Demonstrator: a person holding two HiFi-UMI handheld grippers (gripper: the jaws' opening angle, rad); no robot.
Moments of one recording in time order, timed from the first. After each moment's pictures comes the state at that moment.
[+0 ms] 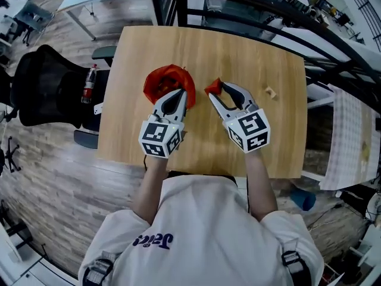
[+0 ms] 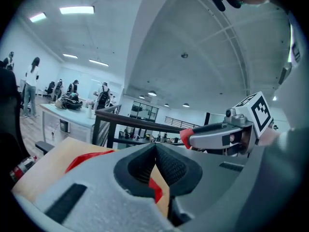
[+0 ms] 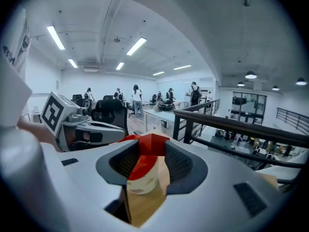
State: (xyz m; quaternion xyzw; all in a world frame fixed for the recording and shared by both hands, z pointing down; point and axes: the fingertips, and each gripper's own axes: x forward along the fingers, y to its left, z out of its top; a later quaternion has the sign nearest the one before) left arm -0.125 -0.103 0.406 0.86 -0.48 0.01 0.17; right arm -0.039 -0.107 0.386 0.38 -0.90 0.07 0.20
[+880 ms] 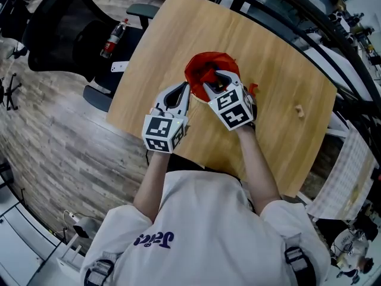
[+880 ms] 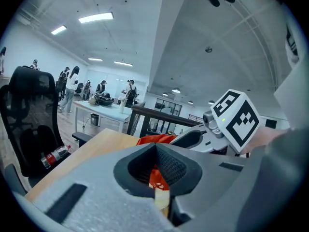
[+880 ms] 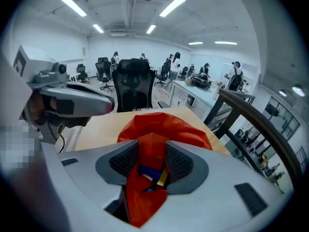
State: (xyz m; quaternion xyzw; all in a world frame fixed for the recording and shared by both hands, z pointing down) left arm -0.255 -0.088 0.465 0.77 -0.60 0.03 0.21; right arm -0.202 -0.132 0.507 0.21 -0.89 0.03 0.41
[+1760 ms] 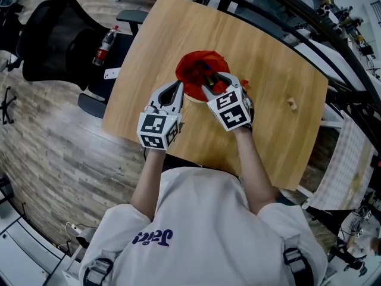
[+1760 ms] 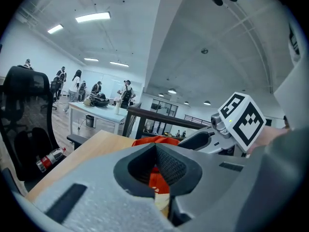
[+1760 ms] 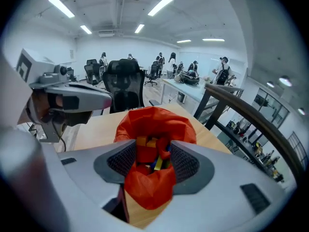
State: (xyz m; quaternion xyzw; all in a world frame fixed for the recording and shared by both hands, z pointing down) left arm -0.255 -0.090 0.460 0.79 -0.58 0.02 0.20; right arm -0.176 -0.126 0.502 0.27 -0.87 0.06 0.41
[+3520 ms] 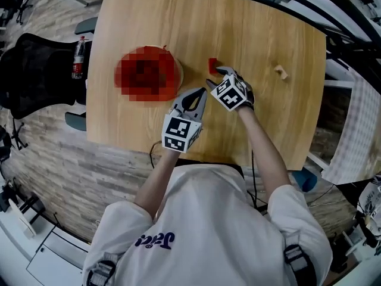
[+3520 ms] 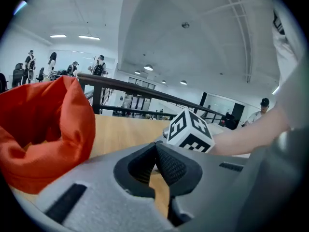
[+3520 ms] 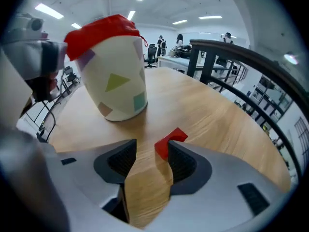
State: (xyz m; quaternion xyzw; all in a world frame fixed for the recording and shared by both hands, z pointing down) left arm -0.004 -0.108 0.554 0.86 -0.43 0.13 0.23; right arm 0.019 -0.159 0.682 0.24 -0.84 0.13 0.47
